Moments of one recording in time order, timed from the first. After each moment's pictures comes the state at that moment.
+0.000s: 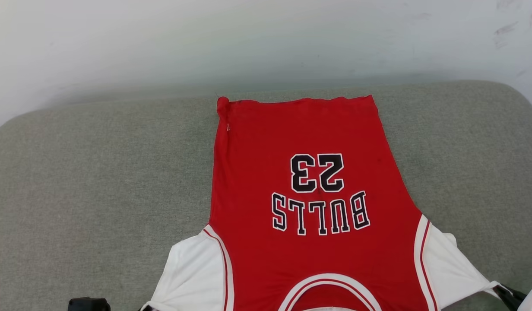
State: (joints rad) left arm 0.13 0.63 -0.49 0.11 -0.86 0.07 -0.04; right arm 0.07 -0.65 0.18 0.21 0.63 0.13 0.35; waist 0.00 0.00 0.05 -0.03
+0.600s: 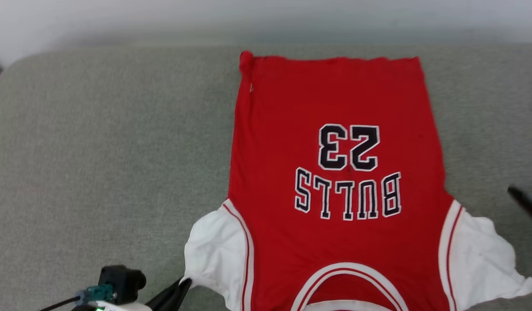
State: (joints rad) left arm 0.10 0.68 -0.55 -0.21 -0.83 0.11 0.13; right arm -0.12 -0.63 -0.03 0.00 0.65 0.13 0.65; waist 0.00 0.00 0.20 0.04
